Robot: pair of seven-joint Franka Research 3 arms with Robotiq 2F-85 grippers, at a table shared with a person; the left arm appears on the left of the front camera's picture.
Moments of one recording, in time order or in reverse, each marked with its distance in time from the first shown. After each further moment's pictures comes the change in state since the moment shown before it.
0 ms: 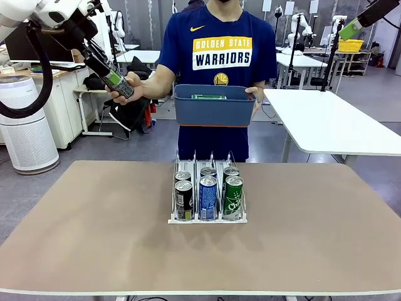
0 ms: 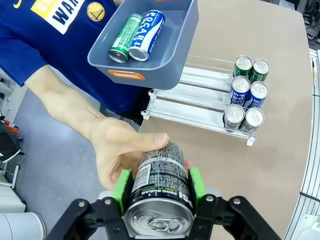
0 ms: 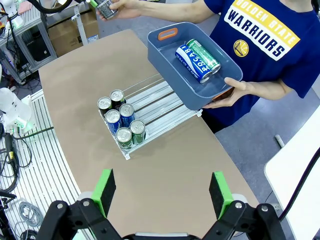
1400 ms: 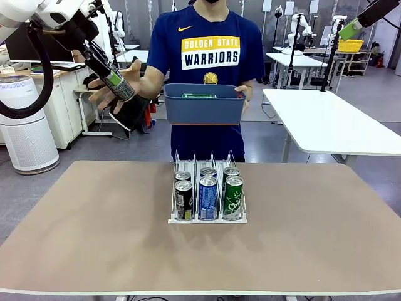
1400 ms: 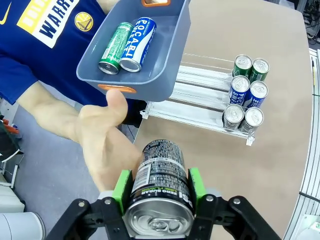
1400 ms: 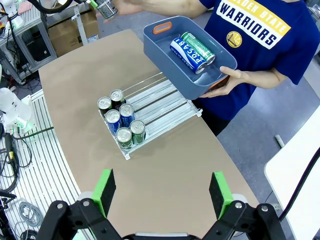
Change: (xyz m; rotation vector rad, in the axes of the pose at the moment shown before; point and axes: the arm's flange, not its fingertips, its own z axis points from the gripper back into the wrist) left arm 0.000 0.000 -0.003 -0.007 0.001 0.002; right arm 0.000 0.000 0.000 0.000 0.000 0.000
